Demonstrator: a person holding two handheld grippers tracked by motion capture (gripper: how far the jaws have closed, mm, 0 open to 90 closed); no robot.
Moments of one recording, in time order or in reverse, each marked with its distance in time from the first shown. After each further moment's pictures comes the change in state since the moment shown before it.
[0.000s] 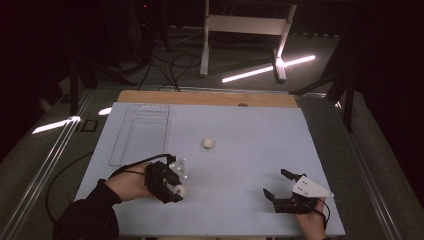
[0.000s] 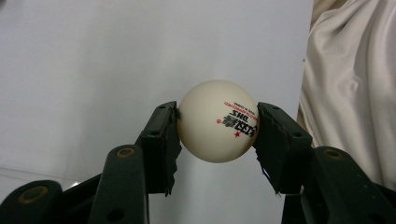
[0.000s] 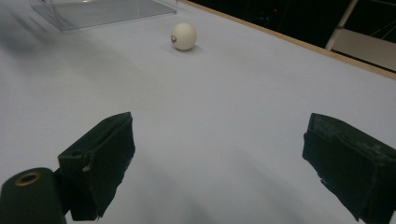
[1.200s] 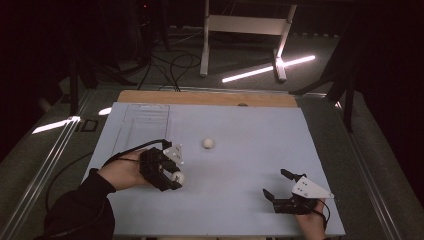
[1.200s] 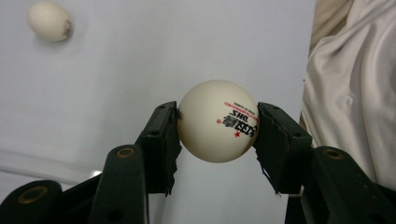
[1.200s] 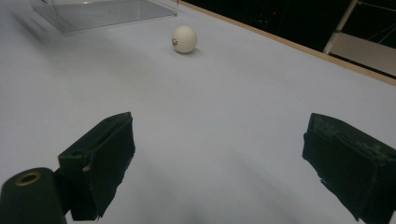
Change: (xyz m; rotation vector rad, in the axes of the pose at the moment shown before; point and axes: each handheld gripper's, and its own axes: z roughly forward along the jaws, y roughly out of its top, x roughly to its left) left arm 0.009 0.011 -0.043 -0.052 0.052 0.000; right arm 0.002 0.003 -0.002 -0.007 -0.004 -0.016
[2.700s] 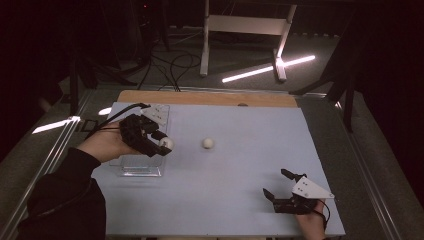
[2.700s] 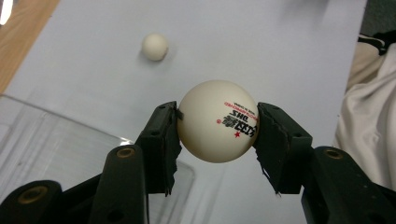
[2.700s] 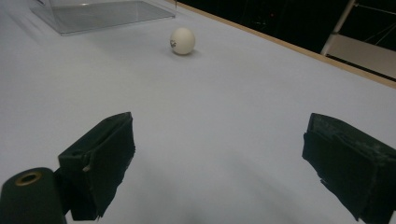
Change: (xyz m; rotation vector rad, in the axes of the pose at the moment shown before) left arm 0.047 -0.004 -0.066 -0.099 0.125 -0.139; right arm 0.000 0.000 0.000 -0.009 -0.010 0.005
